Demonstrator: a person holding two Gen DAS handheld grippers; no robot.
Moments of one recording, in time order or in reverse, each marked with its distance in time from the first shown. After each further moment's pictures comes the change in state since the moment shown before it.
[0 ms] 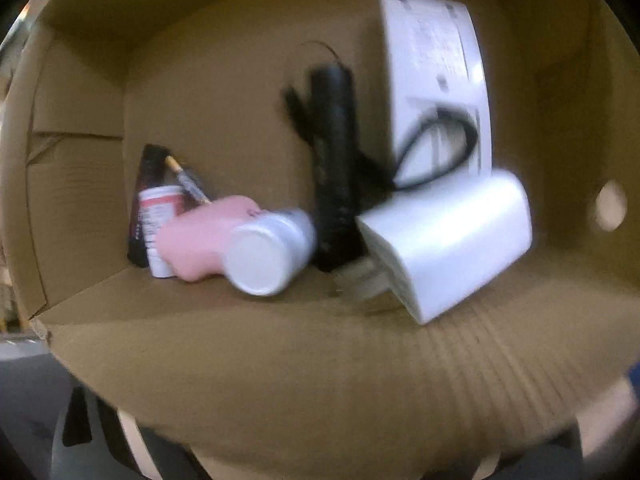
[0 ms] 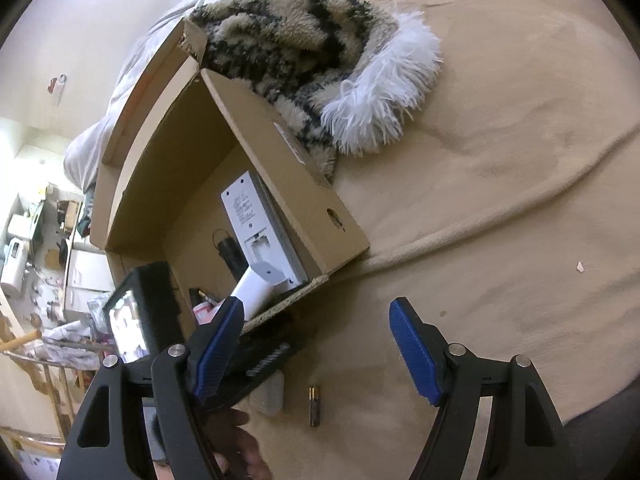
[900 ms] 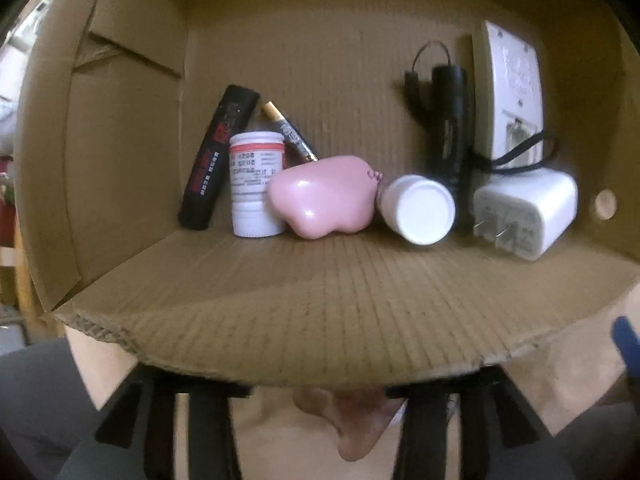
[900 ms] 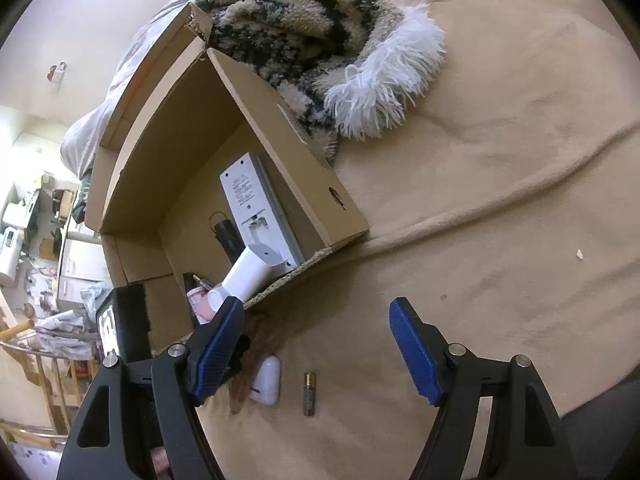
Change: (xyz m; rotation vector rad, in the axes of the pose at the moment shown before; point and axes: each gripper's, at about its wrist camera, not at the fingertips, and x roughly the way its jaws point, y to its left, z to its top) left arm 0.004 0.104 -0.003 -0.079 0.065 -0.197; right arm 0.000 0.003 -0.011 -0.033 0.017 -0.033
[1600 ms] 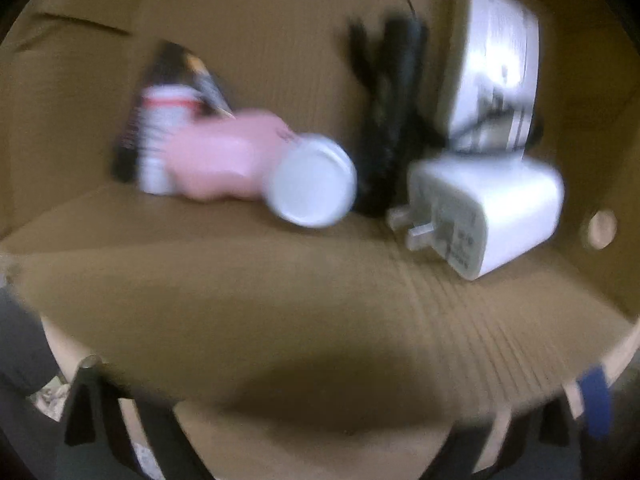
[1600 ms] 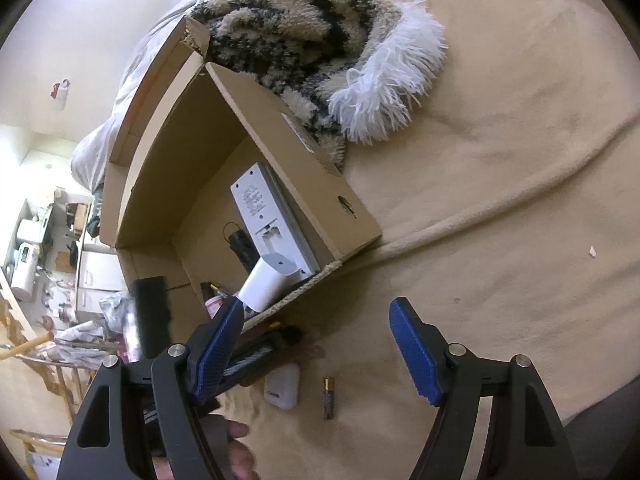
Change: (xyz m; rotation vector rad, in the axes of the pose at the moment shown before) left arm 0.019 -0.076 0.009 -0.110 0.176 0.001; right arm 0.002 -0.001 0.007 0.044 0.010 0.081
